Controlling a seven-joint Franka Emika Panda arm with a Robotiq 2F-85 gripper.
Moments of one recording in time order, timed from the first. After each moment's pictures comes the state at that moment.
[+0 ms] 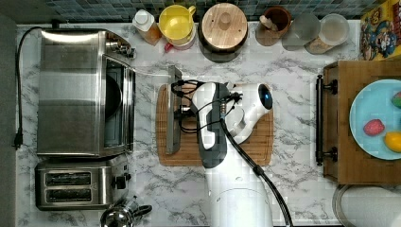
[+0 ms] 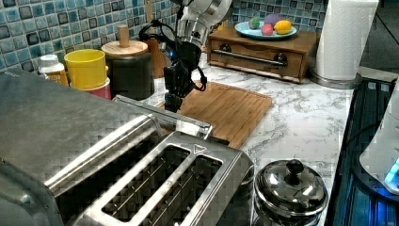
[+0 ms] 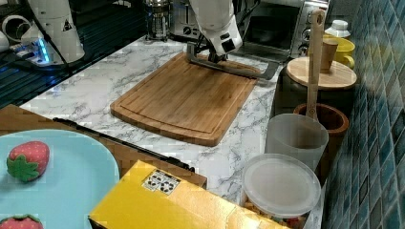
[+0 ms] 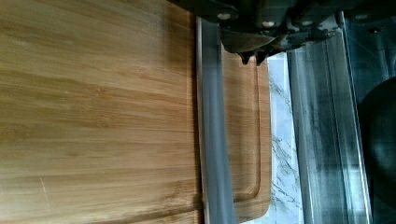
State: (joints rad) arm -0.10 0.42 0.03 -2.11 0.90 0.55 -1.46
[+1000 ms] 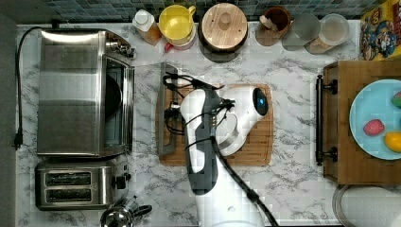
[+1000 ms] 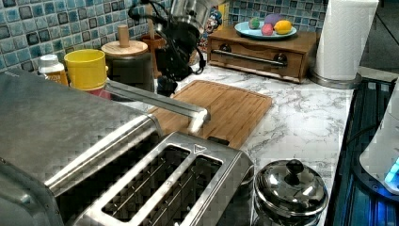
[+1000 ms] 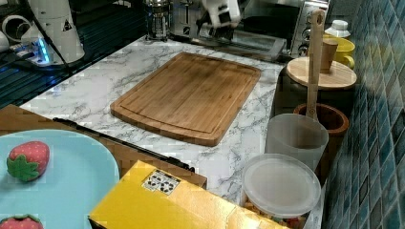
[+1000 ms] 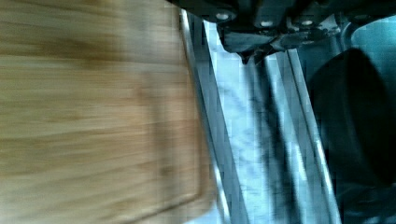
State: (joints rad) arm -0.09 0.25 0.09 -2.17 0.90 0.57 -1.21
